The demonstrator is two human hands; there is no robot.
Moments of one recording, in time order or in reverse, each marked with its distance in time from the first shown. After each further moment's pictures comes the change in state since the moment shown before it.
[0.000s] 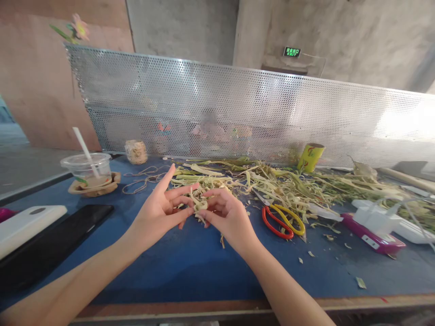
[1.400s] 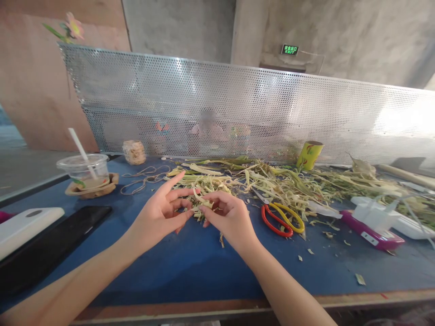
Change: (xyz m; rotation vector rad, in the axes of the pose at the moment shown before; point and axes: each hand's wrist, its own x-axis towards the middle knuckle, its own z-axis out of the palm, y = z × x) left_hand -0.001 -0.004 -0.002 0.105 -0.032 -0.033; right_hand -0.001 -0.003 -0.002 -0.164 0.113 -0.025
